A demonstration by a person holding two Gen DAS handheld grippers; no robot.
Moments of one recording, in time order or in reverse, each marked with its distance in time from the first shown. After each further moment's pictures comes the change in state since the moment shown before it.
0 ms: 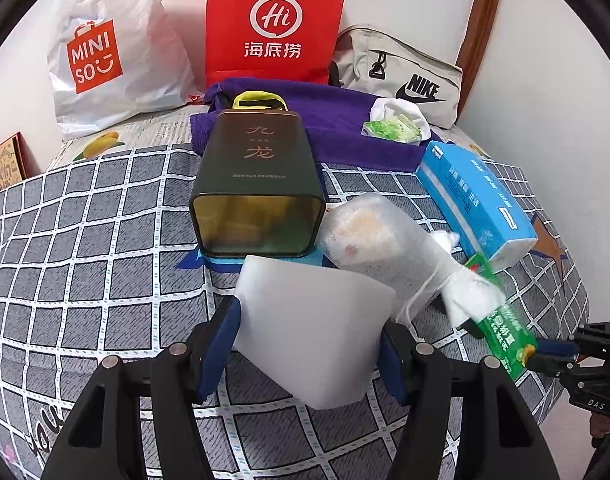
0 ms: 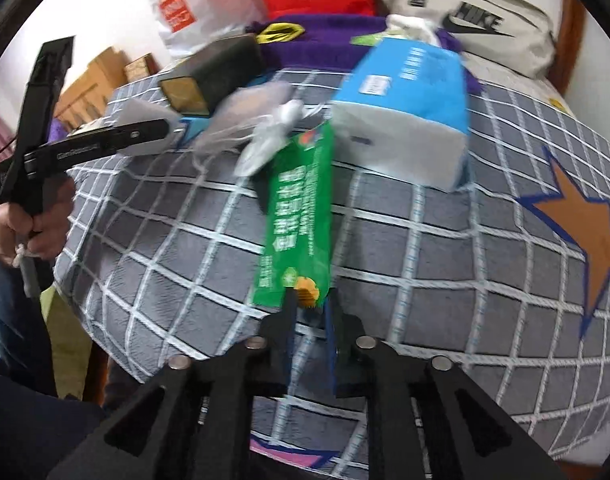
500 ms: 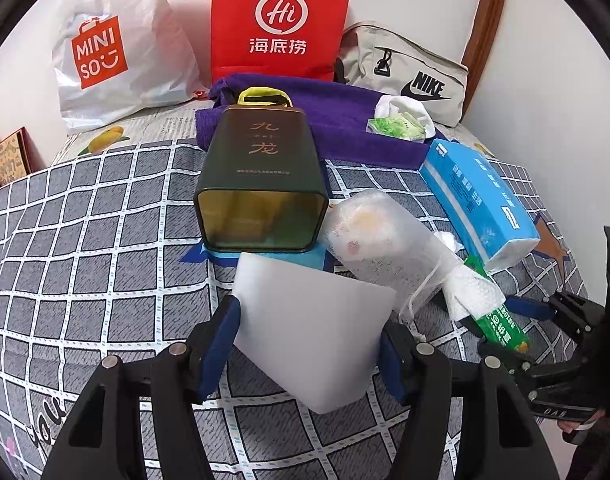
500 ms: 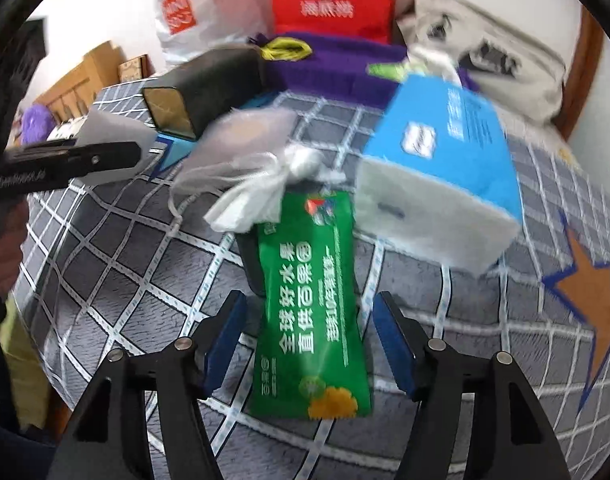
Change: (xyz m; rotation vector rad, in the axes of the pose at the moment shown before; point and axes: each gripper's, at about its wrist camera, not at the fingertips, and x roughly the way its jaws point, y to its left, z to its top) left arm -0.002 0.000 0.000 -0.014 0.018 0.015; right arm 0.038 0.025 0.035 -0.119 -0.102 -0.082
